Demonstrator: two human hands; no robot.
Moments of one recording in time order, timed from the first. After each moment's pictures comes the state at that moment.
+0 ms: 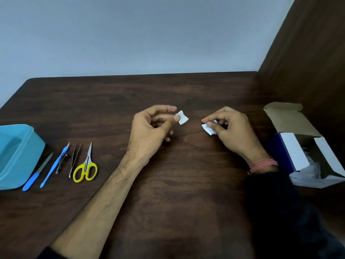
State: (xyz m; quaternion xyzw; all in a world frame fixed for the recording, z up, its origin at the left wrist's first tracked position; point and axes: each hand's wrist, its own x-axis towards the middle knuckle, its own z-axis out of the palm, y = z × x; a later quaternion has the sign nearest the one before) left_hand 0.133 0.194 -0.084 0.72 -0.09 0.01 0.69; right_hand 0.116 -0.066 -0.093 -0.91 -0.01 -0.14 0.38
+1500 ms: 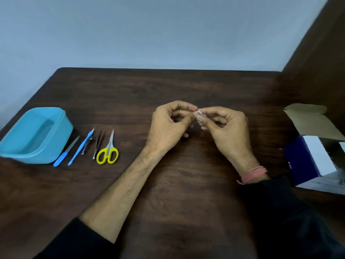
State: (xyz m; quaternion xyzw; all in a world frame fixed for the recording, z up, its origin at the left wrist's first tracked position) left_hand 0.123 0.191 -0.080 0.74 -0.10 0.02 0.66; right_hand 0.094 0.011 -0.083 -0.77 -0.03 -0.17 0.61
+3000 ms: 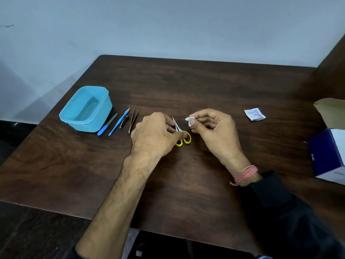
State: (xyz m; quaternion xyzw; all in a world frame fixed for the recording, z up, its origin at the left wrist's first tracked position) left_hand 0.037 0.274 -0.048 0.95 0.15 -0.02 0.28; right_hand 0.061 0.094 -0.097 -0.76 -0.07 -0.06 0.65
